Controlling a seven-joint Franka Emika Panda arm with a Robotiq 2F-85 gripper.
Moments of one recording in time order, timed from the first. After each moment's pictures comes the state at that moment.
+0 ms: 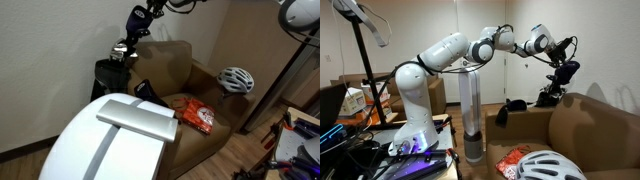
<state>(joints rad) 0.11 1.04 -0.01 -0.68 -0.22 2.45 -1.33</state>
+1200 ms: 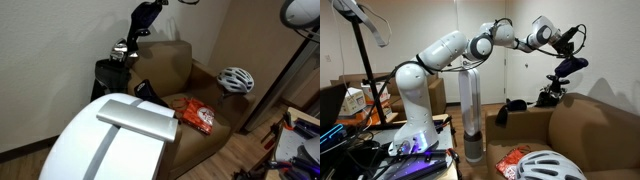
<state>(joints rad) 0.12 1.00 -0.15 -0.65 -0.22 2.44 -1.14</state>
